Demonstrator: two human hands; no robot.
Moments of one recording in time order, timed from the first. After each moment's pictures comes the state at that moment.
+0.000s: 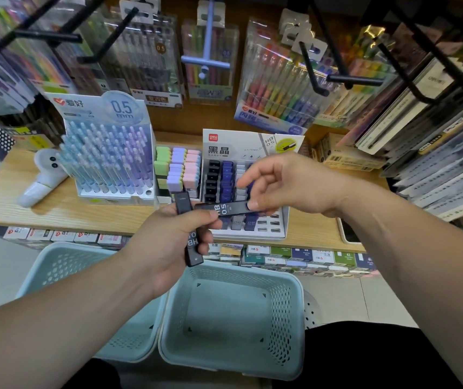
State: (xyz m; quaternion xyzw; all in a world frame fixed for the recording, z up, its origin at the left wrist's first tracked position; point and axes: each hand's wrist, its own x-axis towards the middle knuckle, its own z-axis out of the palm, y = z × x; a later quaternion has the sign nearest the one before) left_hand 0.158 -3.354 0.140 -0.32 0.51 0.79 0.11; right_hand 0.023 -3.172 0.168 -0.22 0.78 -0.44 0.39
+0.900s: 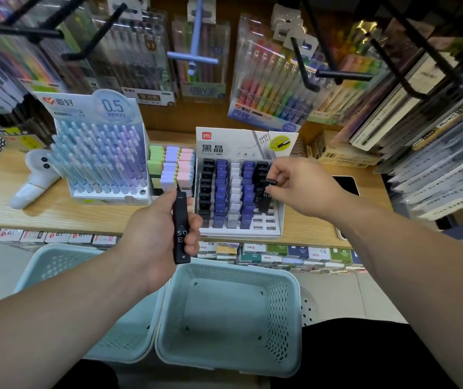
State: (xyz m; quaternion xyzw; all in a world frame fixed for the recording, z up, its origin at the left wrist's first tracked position) left_hand 0.152 -3.360 0.131 -0.36 0.45 0.81 0.09; right_hand 0.005 -3.142 0.119 -0.24 0.93 -0.24 0.12
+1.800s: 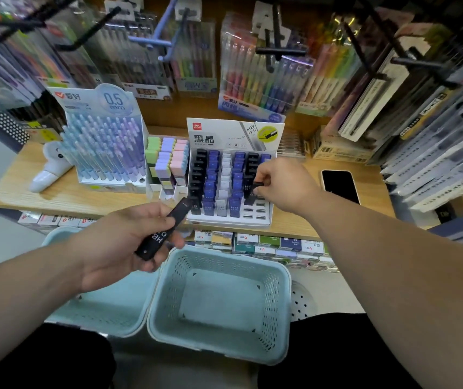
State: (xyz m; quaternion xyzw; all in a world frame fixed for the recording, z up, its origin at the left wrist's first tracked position) left_hand 0.199 -3.364 0.147 -0.27 0.61 0.71 0.21; right_hand 0.010 -3.135 0.098 -0.26 0.94 -0.19 0.12
